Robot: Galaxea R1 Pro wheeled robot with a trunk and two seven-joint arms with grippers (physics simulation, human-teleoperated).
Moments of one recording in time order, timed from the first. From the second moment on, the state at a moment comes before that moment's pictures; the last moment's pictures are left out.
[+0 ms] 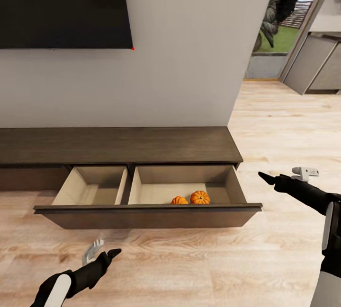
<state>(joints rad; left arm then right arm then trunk) -0.22 0.04 0.26 -1.01 0.75 0.72 -0.12 -0.57 -0.09 -0.63 -1.62 0.28 0.80 0.90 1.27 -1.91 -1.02</state>
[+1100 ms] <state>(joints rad) -0.26 0.05 0.26 -0.94 0.88 0.70 -0.16 -0.58 -0.10 -0.71 -1.62 0.27 0.80 0.99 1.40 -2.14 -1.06</state>
